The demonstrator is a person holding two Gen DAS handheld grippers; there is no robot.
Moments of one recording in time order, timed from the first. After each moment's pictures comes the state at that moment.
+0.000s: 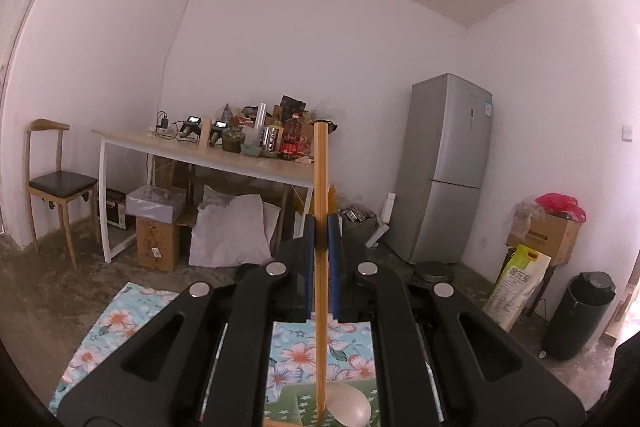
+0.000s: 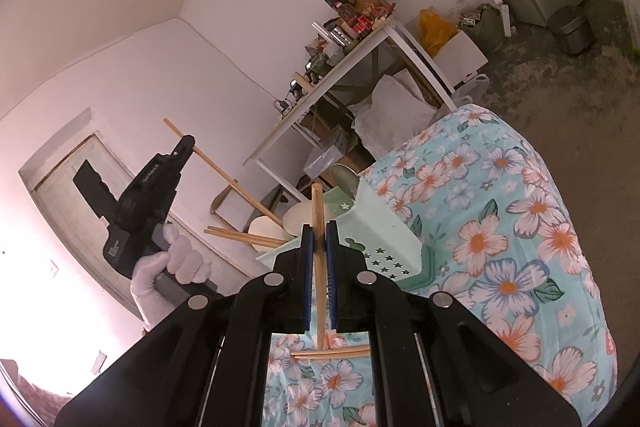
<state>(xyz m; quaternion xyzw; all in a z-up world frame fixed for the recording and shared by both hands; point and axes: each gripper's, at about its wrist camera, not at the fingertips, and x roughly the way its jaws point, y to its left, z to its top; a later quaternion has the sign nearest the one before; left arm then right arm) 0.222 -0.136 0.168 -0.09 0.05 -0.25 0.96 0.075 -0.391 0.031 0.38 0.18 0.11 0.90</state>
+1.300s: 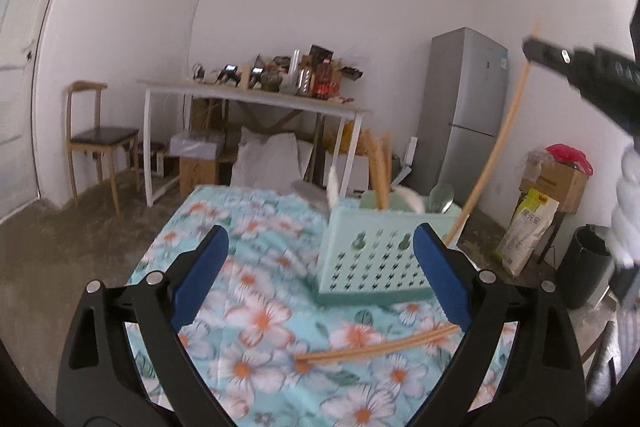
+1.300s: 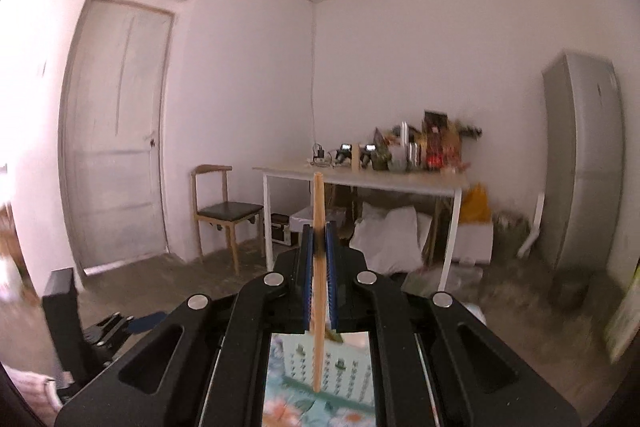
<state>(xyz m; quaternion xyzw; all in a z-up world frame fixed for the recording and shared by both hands) 0.098 0.006 0.060 -0.07 0.15 -0.22 0.96 0.062 -0.232 0.176 -0.02 0.04 0.09 0.99</state>
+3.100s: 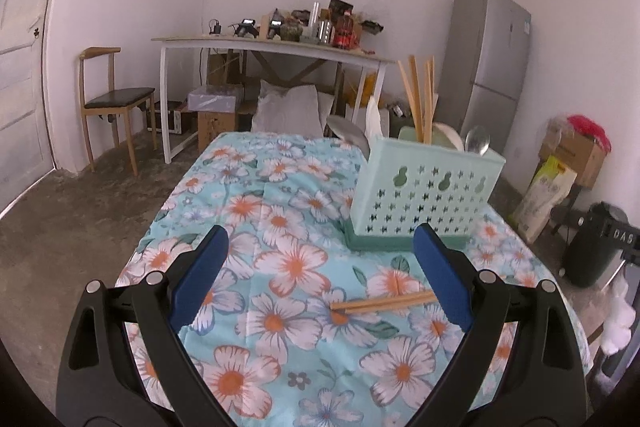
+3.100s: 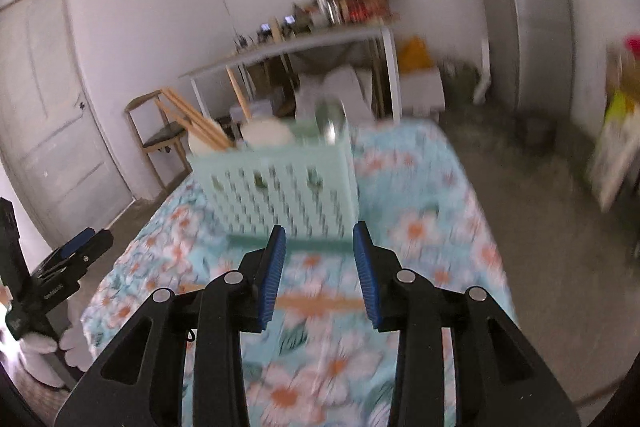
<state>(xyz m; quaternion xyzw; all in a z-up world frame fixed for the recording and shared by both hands) 0.110 0.009 0.027 -0.04 0.24 -0.19 0.95 0.060 -0.305 0.031 0.13 0.28 -0.01 0.95</state>
